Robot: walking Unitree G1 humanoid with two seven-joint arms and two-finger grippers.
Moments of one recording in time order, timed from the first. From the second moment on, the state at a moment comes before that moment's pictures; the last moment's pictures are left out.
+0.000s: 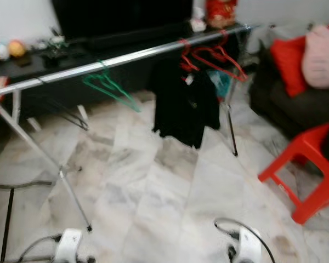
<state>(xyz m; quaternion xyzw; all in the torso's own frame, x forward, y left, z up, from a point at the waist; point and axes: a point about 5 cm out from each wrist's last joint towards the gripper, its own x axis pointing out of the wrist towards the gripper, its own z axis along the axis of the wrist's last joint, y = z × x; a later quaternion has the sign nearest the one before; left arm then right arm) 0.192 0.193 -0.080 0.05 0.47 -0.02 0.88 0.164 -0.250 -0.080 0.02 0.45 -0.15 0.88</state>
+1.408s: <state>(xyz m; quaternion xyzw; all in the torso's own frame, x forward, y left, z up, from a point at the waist) 0.194 0.201 -0.077 0.04 0.47 -0.02 0.88 0.157 -0.249 -0.083 0.03 0.46 -0.15 0.88</state>
